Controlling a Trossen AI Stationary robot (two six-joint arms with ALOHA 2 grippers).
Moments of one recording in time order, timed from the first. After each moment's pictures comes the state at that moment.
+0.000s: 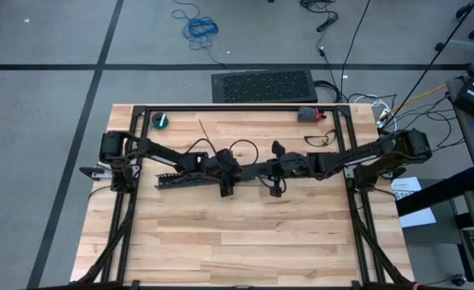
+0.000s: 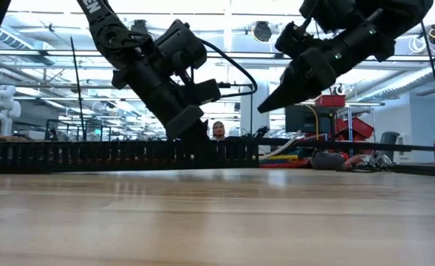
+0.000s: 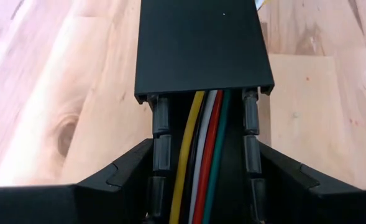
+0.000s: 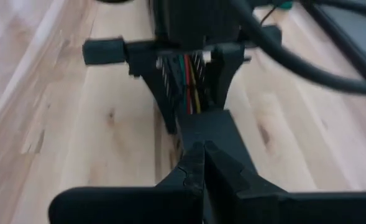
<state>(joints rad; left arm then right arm) 0.08 1.81 0.88 0.15 -0.05 0.03 0.00 1.41 0.64 0.21 0.16 -0.03</state>
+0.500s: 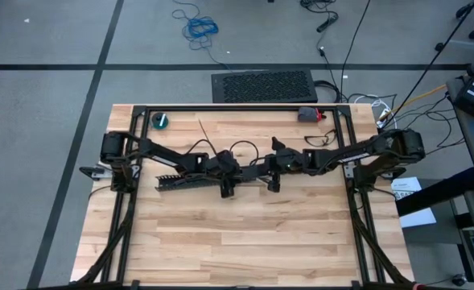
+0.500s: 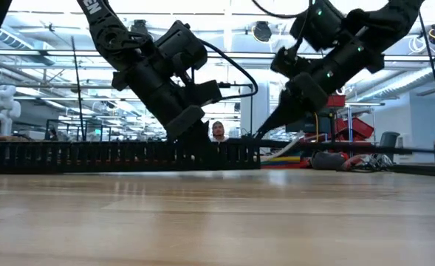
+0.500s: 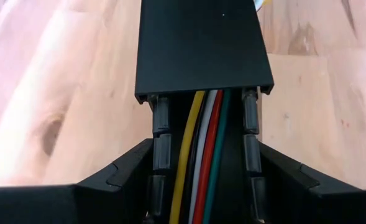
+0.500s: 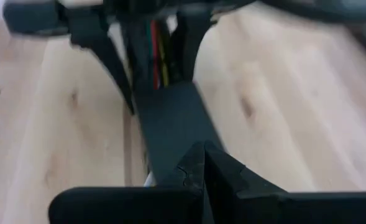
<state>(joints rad) 0.07 1.82 0.88 0.16 -0.04 0.00 -0.07 1.48 0.64 0.19 0.13 -0.01</state>
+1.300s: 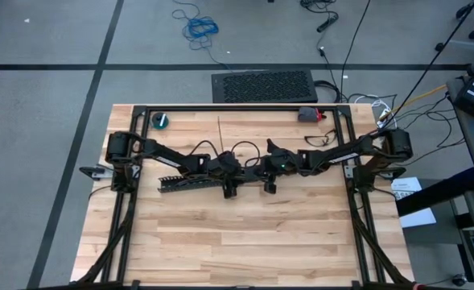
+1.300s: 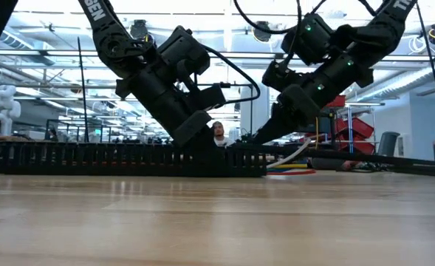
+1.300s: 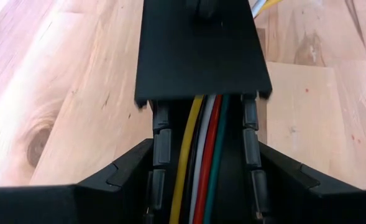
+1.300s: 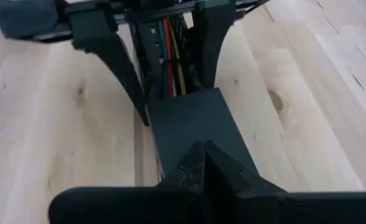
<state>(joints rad) 0.07 1.88 0.88 0.23 -0.03 -0.02 -0.09 1.60 0.65 0.29 0.05 0.02</state>
